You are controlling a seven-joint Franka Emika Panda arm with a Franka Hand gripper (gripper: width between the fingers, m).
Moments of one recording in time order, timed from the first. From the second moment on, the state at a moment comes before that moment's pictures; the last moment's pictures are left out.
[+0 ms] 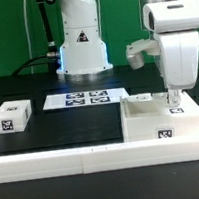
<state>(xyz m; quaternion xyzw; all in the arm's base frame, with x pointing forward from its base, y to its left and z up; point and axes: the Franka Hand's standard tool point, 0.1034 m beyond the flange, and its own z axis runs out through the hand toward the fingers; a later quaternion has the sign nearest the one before) 0.570 0.106 0.056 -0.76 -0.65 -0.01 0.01</state>
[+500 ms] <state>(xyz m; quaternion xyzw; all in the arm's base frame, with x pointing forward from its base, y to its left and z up) 0.570 0.106 0.056 -0.76 -0.65 -0.01 0.01</state>
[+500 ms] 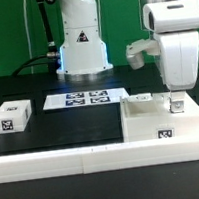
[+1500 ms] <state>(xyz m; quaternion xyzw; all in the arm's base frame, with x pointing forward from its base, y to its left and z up) 0.466 0.093 0.100 -0.75 -0.66 0.01 -0.01</state>
